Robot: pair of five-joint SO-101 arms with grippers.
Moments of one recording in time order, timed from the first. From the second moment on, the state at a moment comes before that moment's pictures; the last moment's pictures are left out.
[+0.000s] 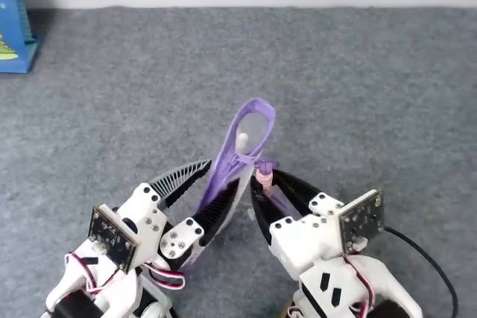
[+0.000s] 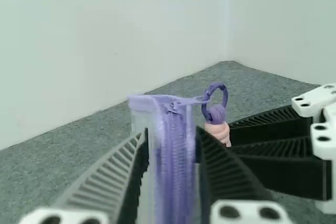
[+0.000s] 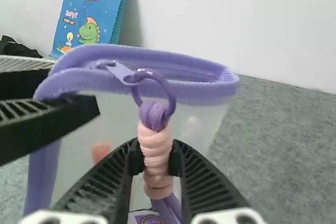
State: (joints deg) left arm 35.3 -100.4 63.0 56.1 2.9; right arm -34.4 -103.6 59.8 65.4 -6.8
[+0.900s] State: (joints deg) left arm 35.3 -99.6 52.3 72.5 -1.0; right arm -17.0 -103.8 74.0 43.1 -2.1
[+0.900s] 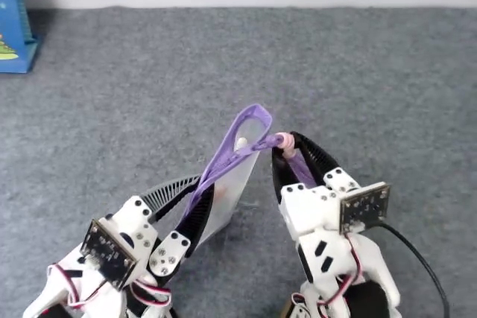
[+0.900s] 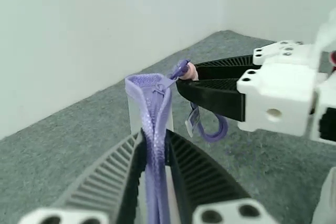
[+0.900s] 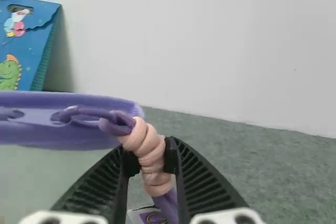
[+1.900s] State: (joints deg) left arm 34.9 -104.0 29.4 88.8 -1.5; right arm -1.4 -102.9 91.3 35.5 -2.1
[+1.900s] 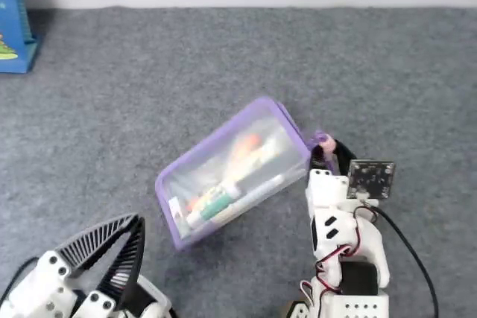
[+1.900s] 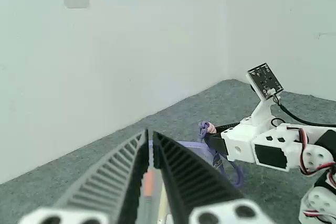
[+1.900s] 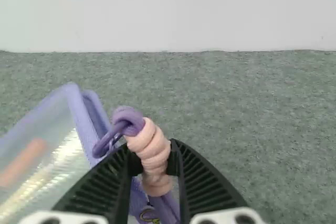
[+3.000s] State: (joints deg) left arm 34.8 -104.0 29.4 92.4 -1.5; right arm -1.6 -103.6 79.2 64.4 -3.5
